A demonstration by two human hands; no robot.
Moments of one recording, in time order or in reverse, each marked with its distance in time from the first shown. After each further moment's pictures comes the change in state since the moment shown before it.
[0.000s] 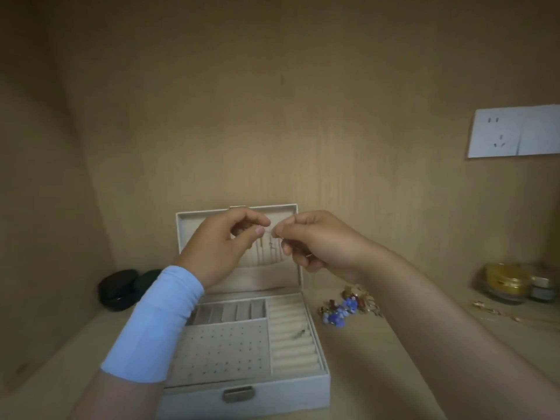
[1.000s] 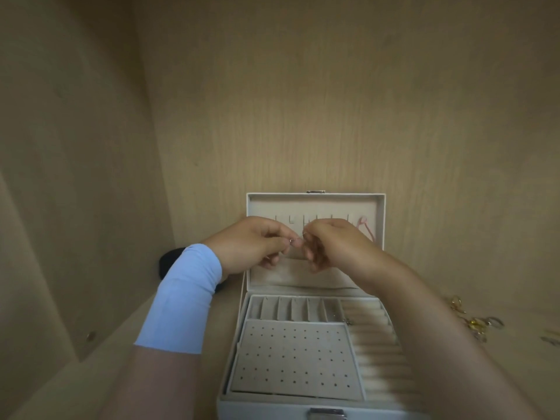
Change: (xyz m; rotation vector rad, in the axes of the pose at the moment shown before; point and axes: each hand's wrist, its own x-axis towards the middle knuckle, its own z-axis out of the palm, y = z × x) left_hand -0.004 -0.067 -0.057 -0.137 -0.309 -0.410; right_hand 0.075 0.032 0.080 -0.049 -0.013 0.007
